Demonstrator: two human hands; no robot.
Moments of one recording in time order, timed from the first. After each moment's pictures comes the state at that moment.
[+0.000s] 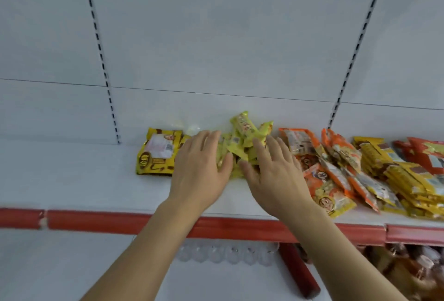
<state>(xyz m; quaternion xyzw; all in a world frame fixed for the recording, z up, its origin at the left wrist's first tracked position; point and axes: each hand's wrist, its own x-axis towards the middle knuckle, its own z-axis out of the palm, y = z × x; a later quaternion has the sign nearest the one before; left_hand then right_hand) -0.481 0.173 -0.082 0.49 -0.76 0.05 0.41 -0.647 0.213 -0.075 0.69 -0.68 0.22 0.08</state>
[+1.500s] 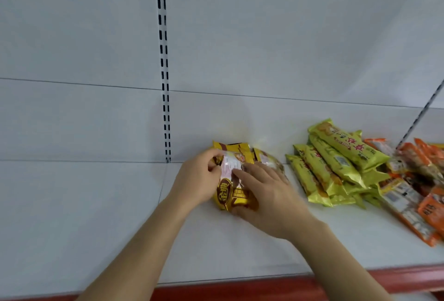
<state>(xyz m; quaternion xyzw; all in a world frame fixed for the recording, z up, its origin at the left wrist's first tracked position) -0.267 -0.006 -0.120 0.50 -0.74 -0.27 0.37 -0.445 0.071 -0.129 0.77 -0.61 0.15 0.08</state>
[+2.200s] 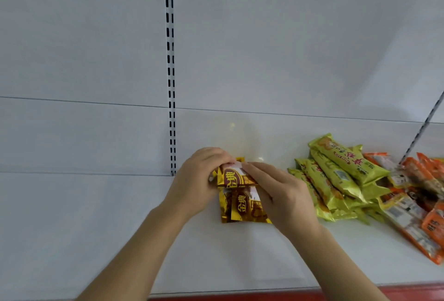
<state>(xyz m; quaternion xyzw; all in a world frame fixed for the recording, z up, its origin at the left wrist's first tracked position) -0.243 -0.001 -0.097 0.31 -0.84 -0.09 0.44 -0.447 0.069 -0.101 0.76 -0.43 0.42 0.26</state>
